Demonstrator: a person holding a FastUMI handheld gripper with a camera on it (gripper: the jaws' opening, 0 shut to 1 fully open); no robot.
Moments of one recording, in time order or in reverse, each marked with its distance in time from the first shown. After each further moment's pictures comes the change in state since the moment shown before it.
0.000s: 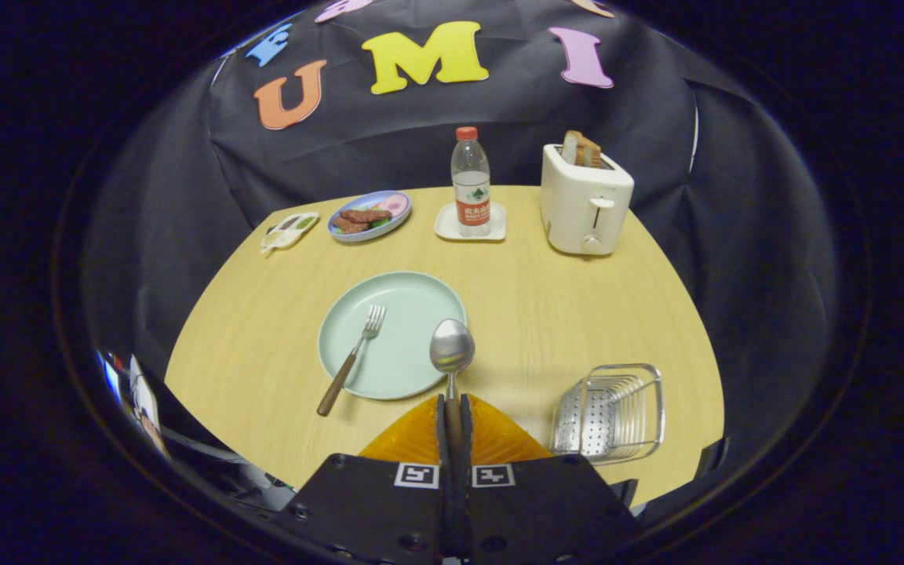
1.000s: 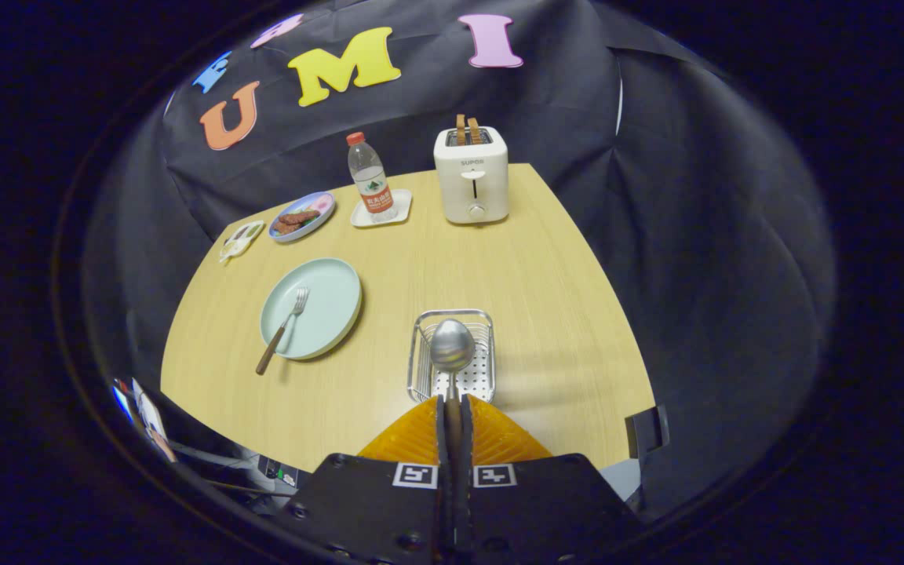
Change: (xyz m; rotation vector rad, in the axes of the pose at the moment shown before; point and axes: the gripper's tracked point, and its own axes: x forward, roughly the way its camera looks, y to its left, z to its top) arm -0.051 -0.116 -0.045 0.123 0.077 -0.109
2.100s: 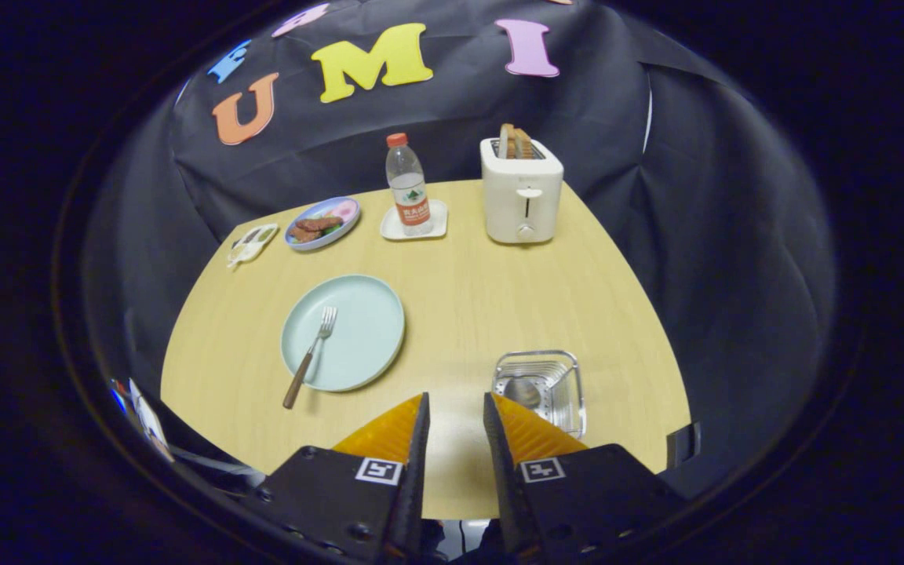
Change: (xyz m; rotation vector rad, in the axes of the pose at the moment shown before) arm 0.034 0.096 0.031 -0.034 -0.049 0.025
